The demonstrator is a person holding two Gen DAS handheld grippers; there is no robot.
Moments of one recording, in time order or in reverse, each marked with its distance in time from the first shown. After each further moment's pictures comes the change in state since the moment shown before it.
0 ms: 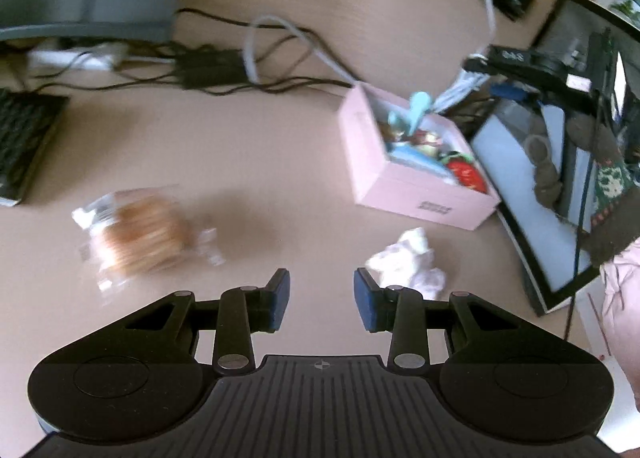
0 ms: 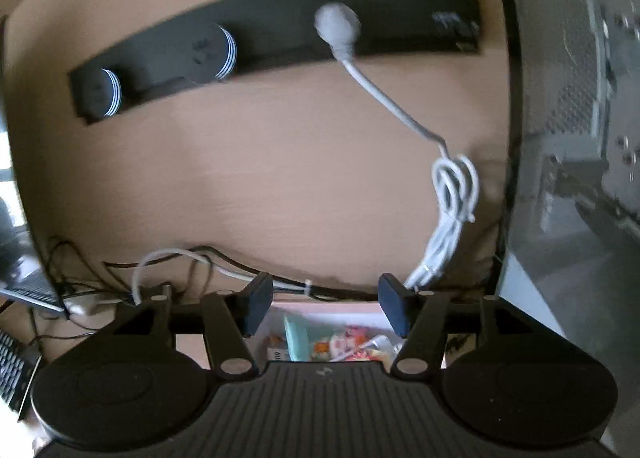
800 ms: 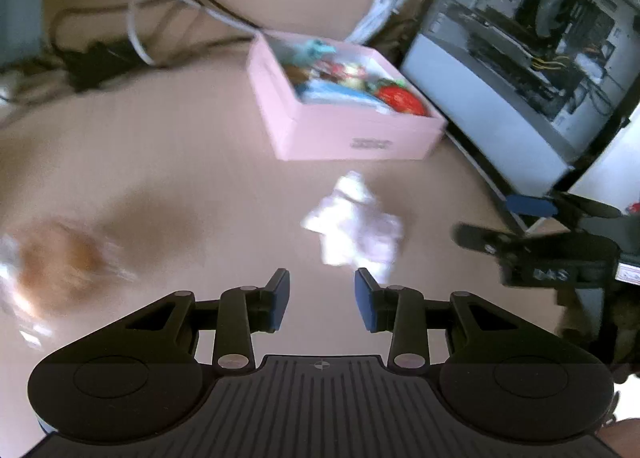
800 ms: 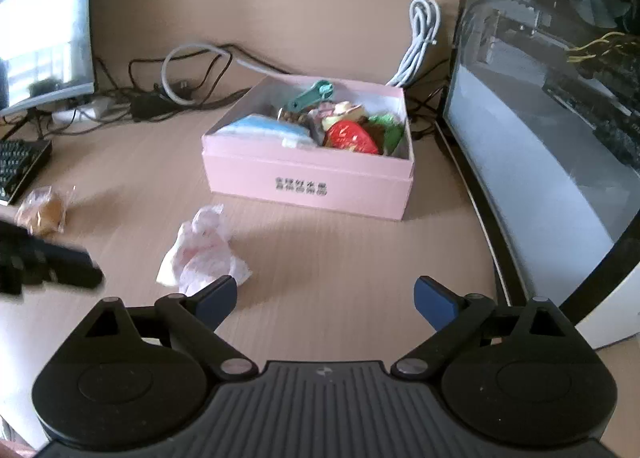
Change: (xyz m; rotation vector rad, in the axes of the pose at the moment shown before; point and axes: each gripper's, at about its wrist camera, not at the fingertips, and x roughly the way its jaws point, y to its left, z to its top) left arm 0.035 -0.029 0.002 0.284 0.122 -0.120; right arm -0.122 0.010 -0.168 -0.177 0.273 -0.086
